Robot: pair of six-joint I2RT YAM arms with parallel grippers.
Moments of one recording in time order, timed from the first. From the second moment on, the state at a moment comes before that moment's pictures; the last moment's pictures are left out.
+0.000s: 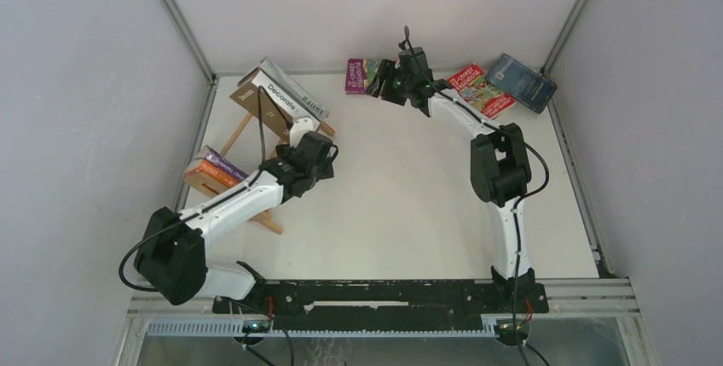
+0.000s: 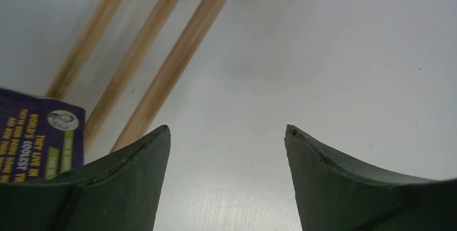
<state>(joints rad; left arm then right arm) -0.63 1.34 0.91 -0.45 -0.59 -0.60 0.42 2.17 1.85 -0.25 -0.20 0.63</state>
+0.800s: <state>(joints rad) -0.50 1.51 0.88 -0.30 -0.47 -0.60 0.38 2.17 1.85 -0.23 -0.21 0.63</state>
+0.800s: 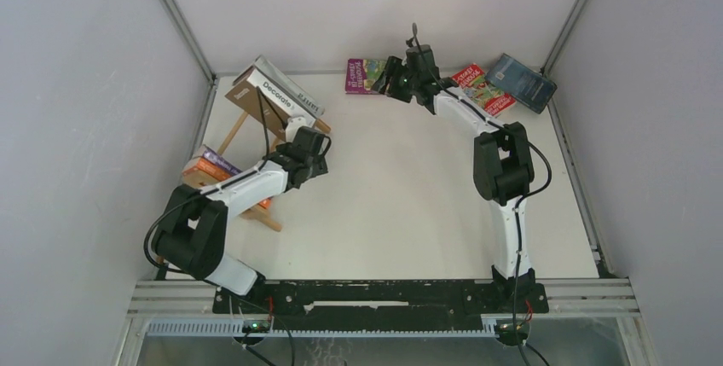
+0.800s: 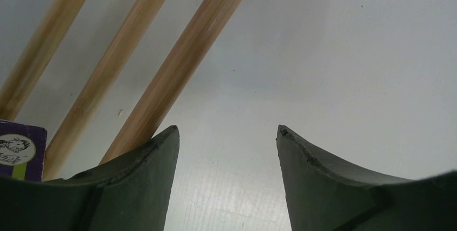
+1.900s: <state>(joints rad) -0.34 1.58 0.89 -0.27 -0.47 -0.57 0.36 2.22 1.91 -0.25 -0.23 0.62</state>
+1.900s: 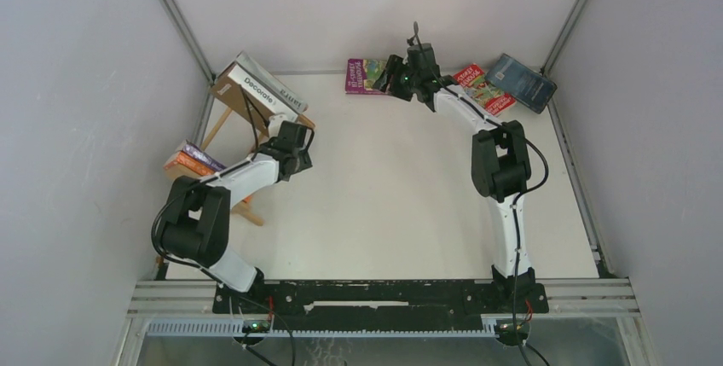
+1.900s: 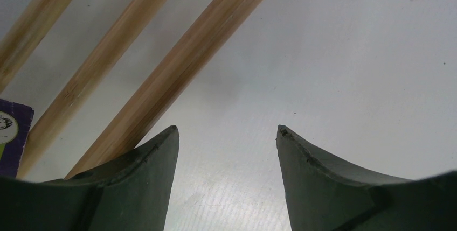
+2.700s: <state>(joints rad) -0.65 1.70 1.23 -0.22 -0.47 -0.51 0.27 2.18 1.82 -0.25 -0.22 0.57</state>
